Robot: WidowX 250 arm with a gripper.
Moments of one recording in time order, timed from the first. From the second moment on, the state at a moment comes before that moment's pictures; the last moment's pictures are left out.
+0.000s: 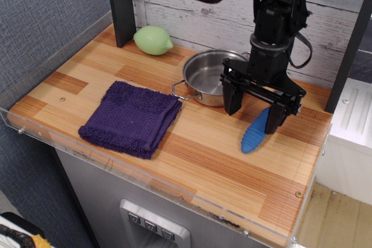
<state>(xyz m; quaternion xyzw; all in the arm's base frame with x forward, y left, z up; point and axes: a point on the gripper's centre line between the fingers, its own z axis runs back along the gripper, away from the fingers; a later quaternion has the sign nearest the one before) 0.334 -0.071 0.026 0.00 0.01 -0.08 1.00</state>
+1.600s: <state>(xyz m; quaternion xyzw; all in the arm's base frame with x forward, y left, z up) 0.332 -0.086 0.044 -0.03 -0.05 -0.08 1.00</state>
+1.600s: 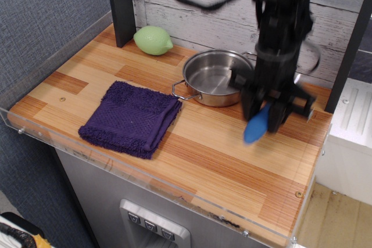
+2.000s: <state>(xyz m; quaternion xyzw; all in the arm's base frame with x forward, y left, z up) 0.314 -0.034 0.145 -0.07 -0.11 -0.09 0.99</state>
